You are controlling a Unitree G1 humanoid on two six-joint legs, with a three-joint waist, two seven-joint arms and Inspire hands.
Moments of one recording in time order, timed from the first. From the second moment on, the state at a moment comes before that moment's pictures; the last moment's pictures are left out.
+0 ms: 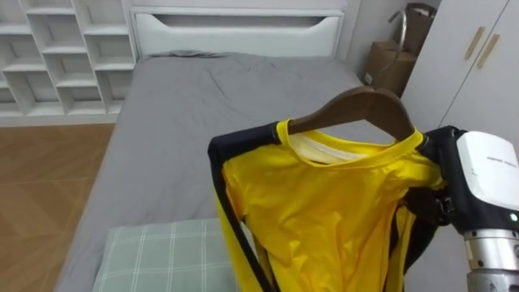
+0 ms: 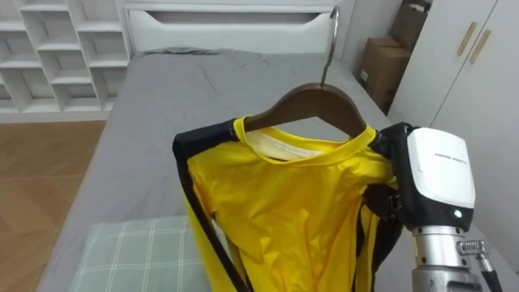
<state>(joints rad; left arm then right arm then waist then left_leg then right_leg) 0.23 0.27 0.07 1.11 0.08 0.04 0.16 0.02 -0.45 0.01 -0.05 -0.75 -0.05 -0.42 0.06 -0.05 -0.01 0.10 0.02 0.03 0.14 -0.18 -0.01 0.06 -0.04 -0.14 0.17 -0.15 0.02</state>
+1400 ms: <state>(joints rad) 0.20 0.29 0.08 1.14 0.27 0.28 0.12 0.08 -0.33 0.10 -0.02 -0.75 -0.02 -0.27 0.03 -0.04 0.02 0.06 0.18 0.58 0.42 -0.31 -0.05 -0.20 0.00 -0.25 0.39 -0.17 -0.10</state>
